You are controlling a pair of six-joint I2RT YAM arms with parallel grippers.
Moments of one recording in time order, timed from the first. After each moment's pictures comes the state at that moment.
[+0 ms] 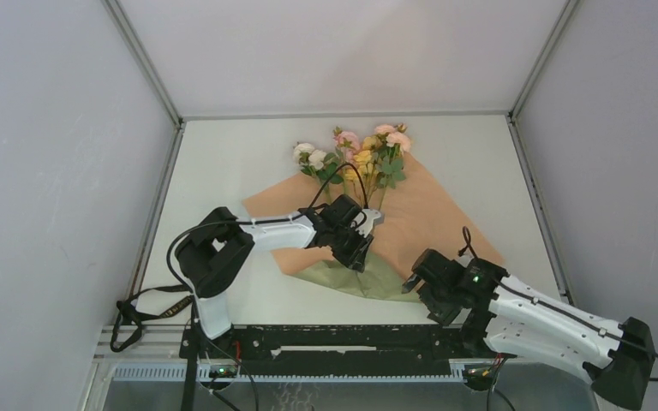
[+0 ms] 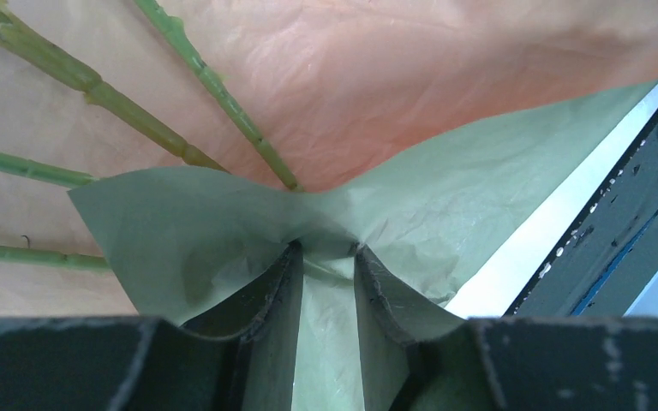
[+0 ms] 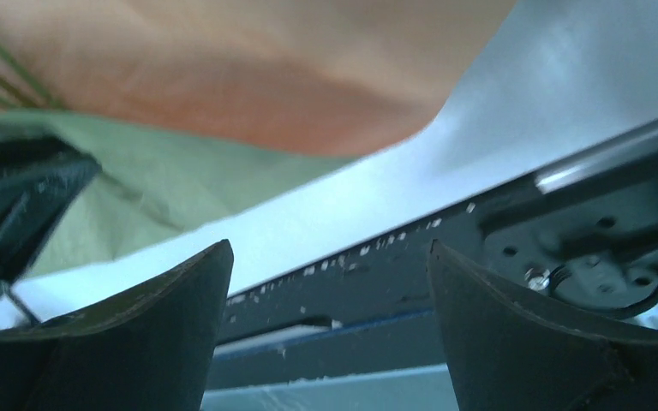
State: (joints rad) left arm -0.88 1.83 1.09 -0.29 0.37 -0.18; right arm 0.85 0.80 0.56 -1.10 0.16 1.60
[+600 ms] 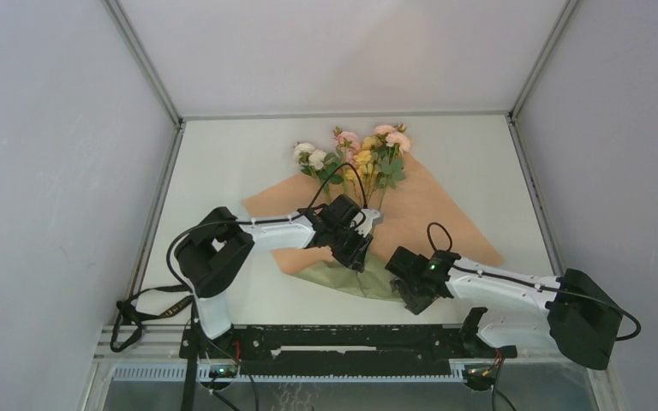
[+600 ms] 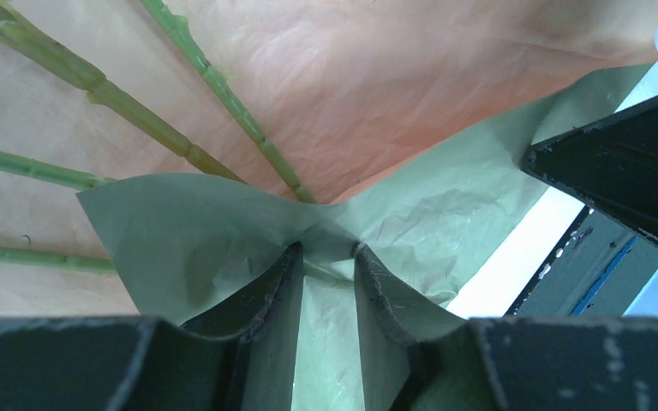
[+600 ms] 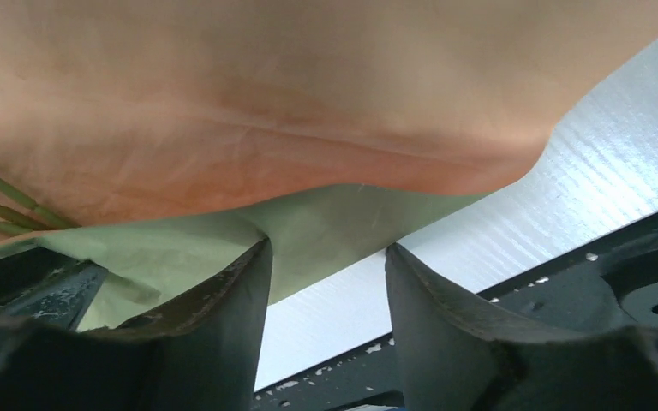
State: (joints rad) left arm -0.87 1.84 1.08 -0.27 0.37 -0.19; right arm 0.95 1.15 0.55 -0.85 0.20 1.87
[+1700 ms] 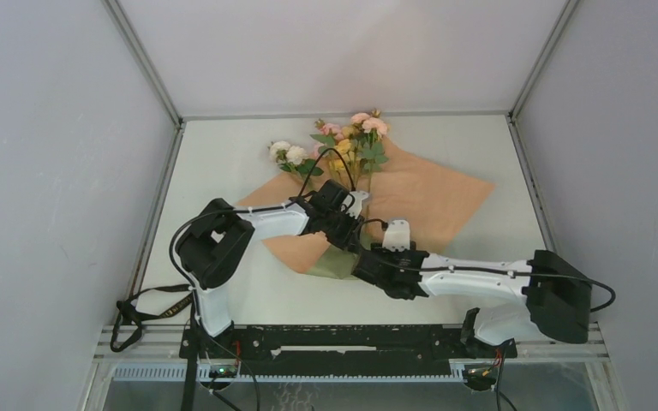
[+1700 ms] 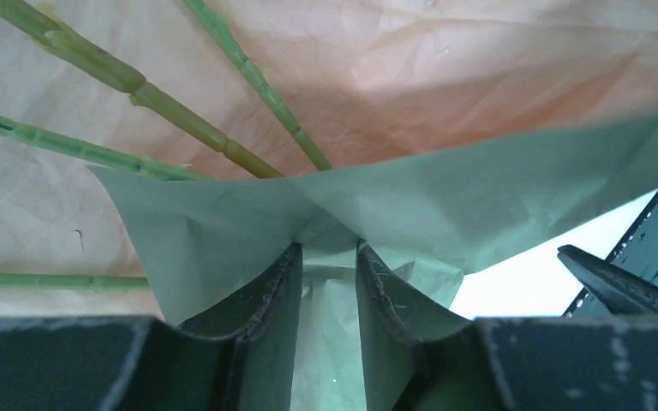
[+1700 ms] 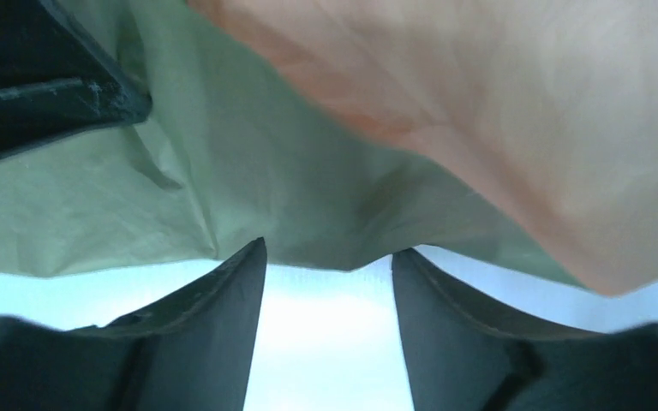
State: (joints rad) left arm -0.76 1.88 1.11 -0.22 0.38 -0.19; right arm 1.16 1.38 0.80 -0.76 0.72 1.01
